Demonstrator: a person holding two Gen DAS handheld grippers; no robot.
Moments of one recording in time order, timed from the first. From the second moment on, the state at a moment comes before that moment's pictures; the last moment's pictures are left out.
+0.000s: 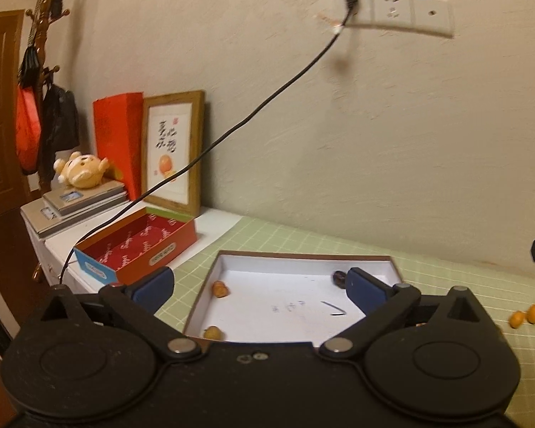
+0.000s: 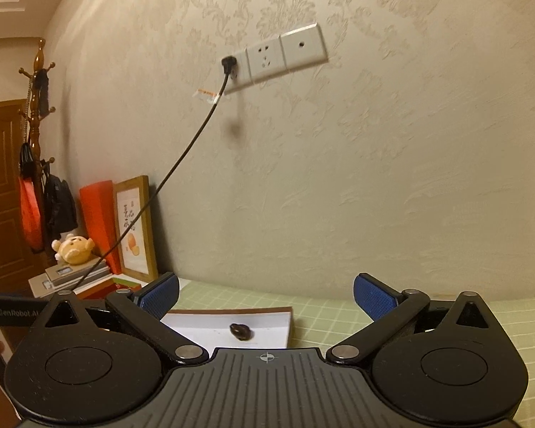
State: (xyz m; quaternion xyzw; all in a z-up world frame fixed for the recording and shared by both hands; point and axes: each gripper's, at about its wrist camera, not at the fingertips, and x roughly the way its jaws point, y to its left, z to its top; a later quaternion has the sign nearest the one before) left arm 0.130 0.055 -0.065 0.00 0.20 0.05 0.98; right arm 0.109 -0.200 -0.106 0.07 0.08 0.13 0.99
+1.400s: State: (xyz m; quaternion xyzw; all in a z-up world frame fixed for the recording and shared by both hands) left arm 0.138 -0.130 -0.170 0.10 0.27 -0.18 0.94; right arm 0.048 -0.354 -0.160 0.14 0.11 -0.06 0.98
